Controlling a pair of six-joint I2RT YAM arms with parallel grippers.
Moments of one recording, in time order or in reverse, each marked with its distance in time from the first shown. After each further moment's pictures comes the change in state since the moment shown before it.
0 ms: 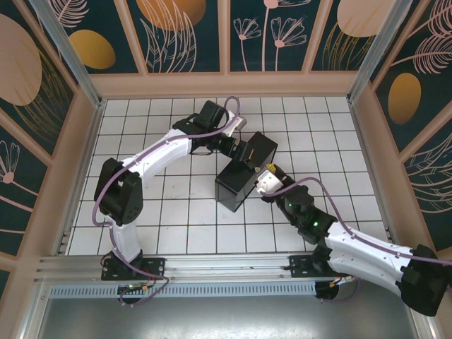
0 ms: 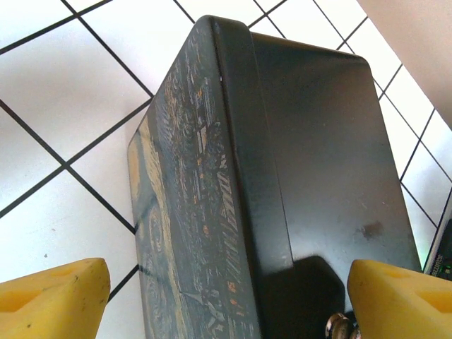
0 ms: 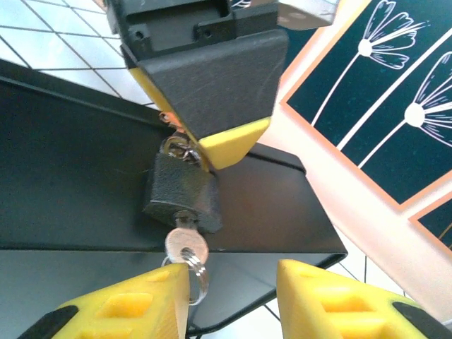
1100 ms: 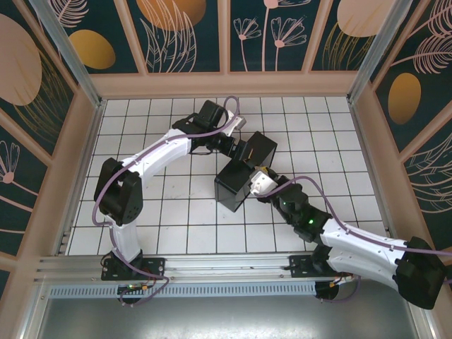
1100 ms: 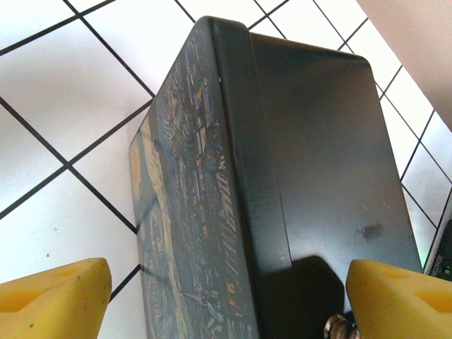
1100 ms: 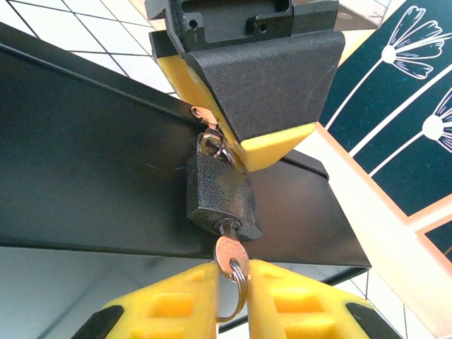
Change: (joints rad) left arm 0.005 0.000 0.000 0.000 0.004 0.000; right arm 0.015 0.072 0.023 0.017 -0.001 -0.048
